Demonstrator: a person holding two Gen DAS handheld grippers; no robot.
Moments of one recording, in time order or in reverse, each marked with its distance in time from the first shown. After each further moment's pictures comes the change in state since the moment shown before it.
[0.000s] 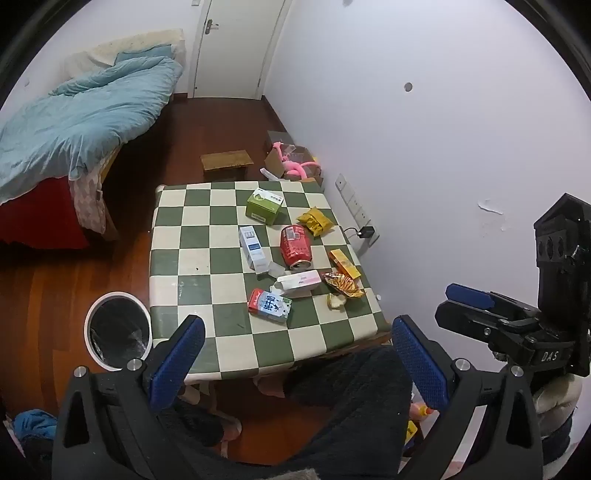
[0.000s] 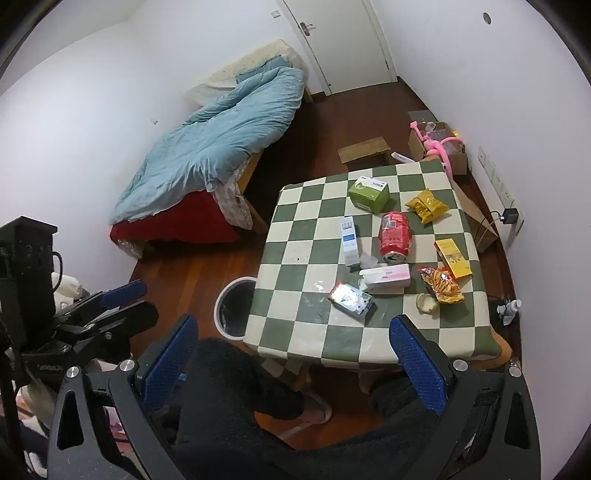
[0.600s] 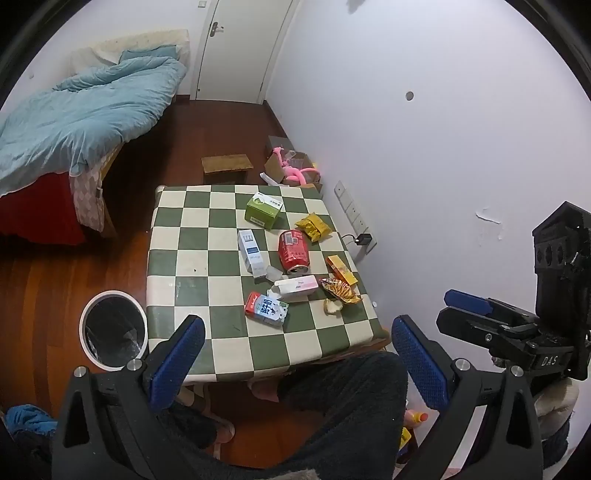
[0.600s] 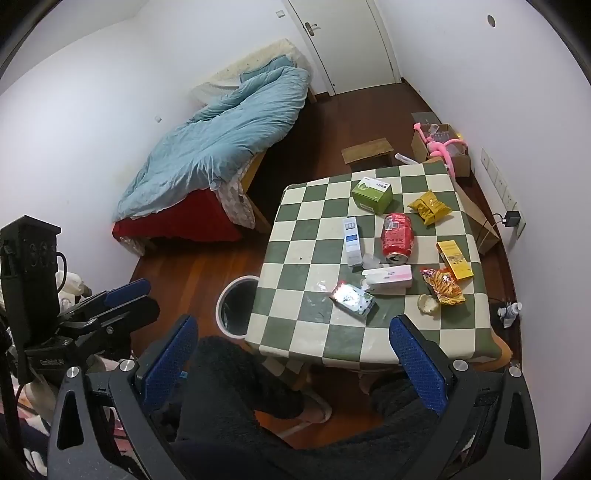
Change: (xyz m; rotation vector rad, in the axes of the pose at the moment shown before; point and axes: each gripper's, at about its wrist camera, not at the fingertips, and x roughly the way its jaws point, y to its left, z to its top) left arm 0.006 -0.004 -0.002 -0.020 -0.024 -0.010; right arm -0.003 0.005 0.000 -0.021 -0.004 -0.006
